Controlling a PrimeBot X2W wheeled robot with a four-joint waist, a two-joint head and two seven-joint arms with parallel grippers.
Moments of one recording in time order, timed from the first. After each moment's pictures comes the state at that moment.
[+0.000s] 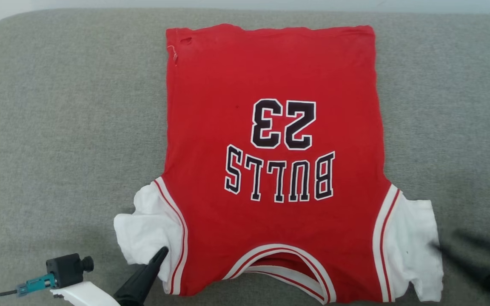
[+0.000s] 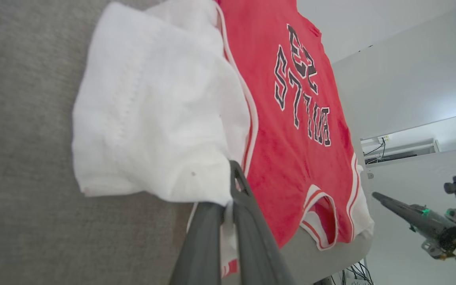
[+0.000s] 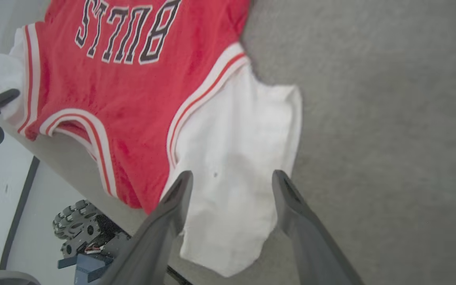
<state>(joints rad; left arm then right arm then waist) -0.12 0.69 -0.78 0.09 -1.45 -0.13 -0.24 0.11 -0.77 0.16 -0.24 0.99 0.13 0.55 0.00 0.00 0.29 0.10</state>
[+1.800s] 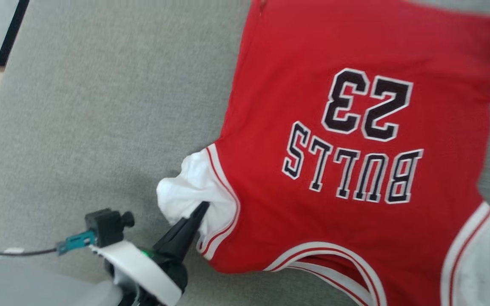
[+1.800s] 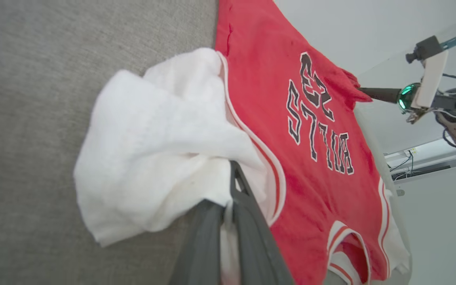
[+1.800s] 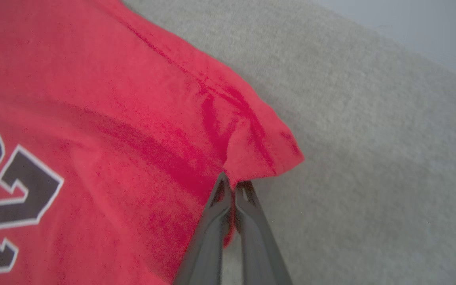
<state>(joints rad) -0.32 0.55 -0.82 0.10 -1.26 -0.13 -0.26 -1.01 -0.71 0.48 0.52 0.79 0.13 0.79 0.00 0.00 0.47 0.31</state>
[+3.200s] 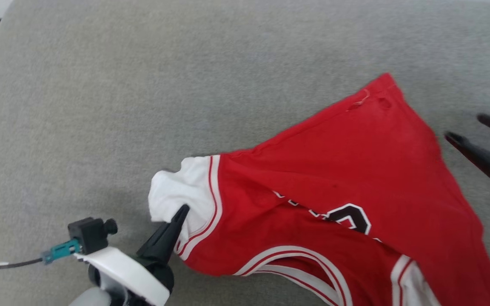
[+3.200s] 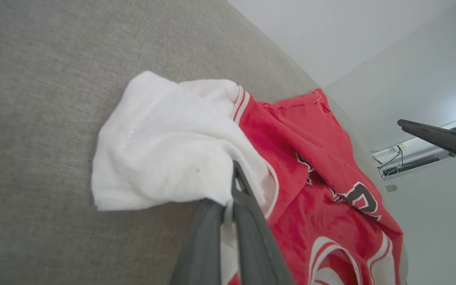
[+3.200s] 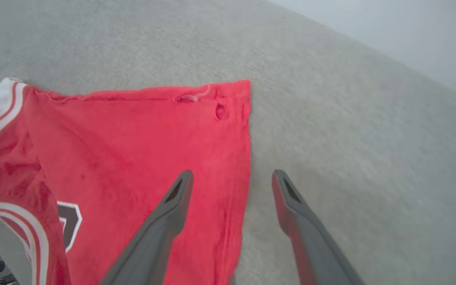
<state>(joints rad) -0.23 0.55 -0.72 0.13 -1.22 -0.12 -0.26 -0.40 -0.82 0.20 -0.19 0.87 0.13 0.76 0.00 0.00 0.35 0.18</state>
